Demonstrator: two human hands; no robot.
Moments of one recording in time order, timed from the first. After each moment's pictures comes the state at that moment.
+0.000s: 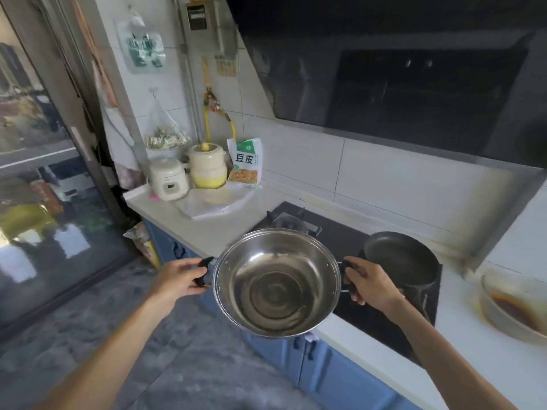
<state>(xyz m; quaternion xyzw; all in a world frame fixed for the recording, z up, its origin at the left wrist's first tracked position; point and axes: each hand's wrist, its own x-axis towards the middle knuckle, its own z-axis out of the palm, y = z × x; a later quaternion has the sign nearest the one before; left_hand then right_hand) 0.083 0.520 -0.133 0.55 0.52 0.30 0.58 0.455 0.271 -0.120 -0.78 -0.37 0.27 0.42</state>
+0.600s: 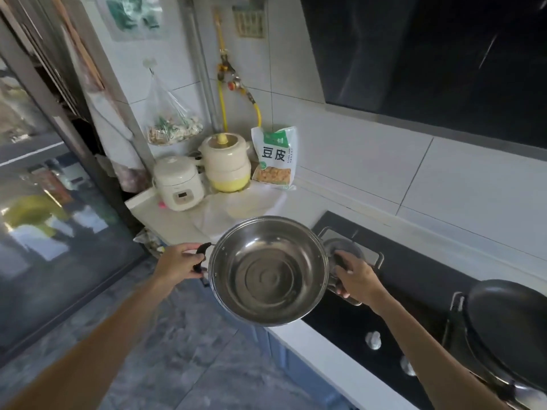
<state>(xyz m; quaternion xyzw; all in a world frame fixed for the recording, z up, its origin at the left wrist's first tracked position) 0.117 0.861 -0.166 0.58 0.58 0.24 0.52 0.471 0.615 -0.172 -0.79 -0.35 0.34 0.37</state>
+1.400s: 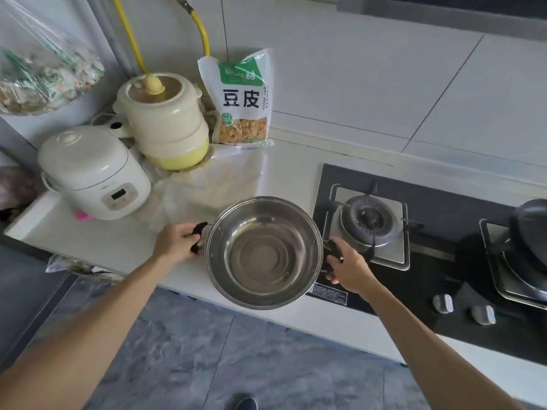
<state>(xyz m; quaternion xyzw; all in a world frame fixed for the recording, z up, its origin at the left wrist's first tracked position) 0.172 1.141 -0.369 0.67 0.50 0.08 0.55 0.396 0.759 -0.328 -0.87 -0.15 0.32 0.34</state>
